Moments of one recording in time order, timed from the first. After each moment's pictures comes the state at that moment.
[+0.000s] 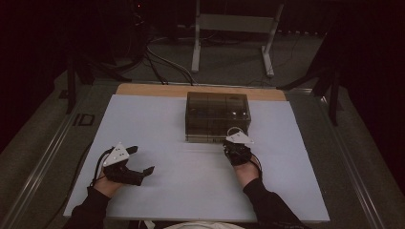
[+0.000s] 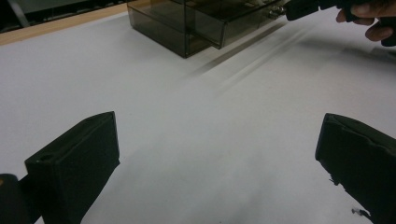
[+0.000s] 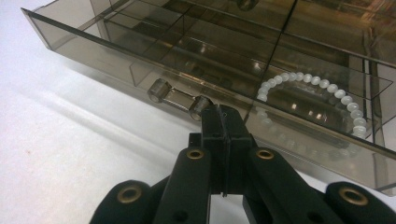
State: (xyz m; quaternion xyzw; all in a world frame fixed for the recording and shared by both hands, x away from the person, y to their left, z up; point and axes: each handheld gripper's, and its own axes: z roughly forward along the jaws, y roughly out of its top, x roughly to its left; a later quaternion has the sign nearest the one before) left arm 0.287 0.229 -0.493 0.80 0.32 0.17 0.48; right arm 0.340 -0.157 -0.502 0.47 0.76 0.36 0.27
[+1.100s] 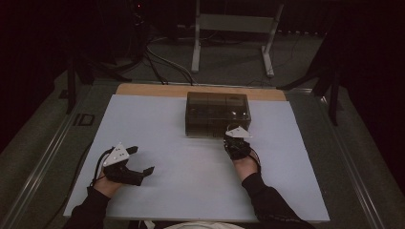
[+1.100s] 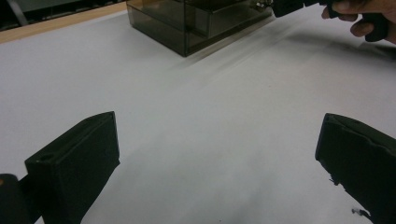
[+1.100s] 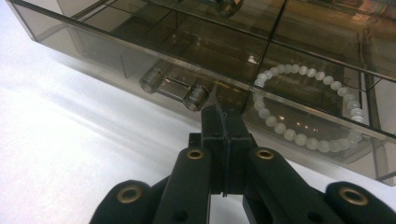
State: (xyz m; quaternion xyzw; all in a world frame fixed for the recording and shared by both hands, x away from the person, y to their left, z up) left arm 0.287 0.228 -0.494 0.80 0.32 0.17 0.48; right arm 0.360 -0.157 -0.505 0.48 0.76 0.35 0.27
